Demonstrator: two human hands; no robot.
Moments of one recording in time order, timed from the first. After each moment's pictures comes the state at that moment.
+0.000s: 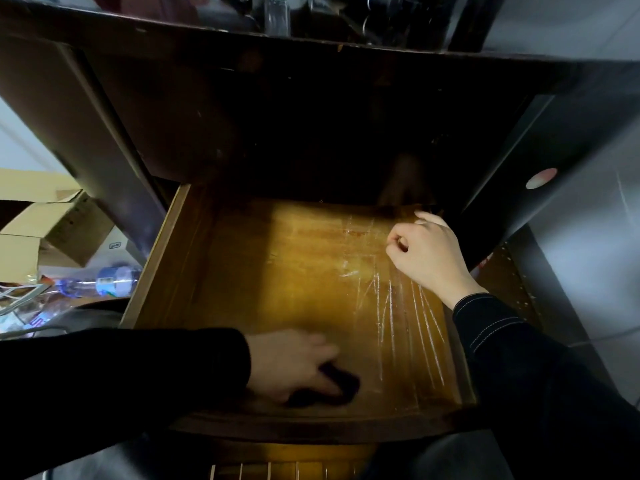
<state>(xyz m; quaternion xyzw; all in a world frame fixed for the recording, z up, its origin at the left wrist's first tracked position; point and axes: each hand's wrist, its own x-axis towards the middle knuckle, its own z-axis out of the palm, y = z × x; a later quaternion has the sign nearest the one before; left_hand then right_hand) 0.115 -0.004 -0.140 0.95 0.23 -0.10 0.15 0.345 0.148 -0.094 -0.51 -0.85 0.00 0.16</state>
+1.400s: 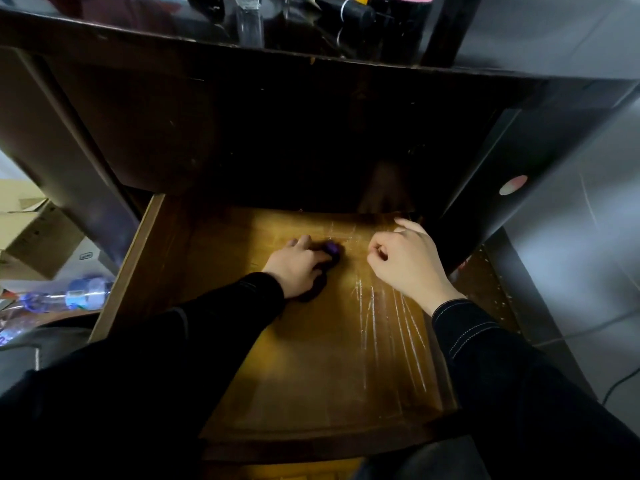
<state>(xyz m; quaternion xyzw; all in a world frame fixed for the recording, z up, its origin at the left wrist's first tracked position) 0.133 0.127 -0.150 0.78 0.62 0.00 0.09 0.345 0.147 -0.095 -0.51 -0.85 0.00 0.15</state>
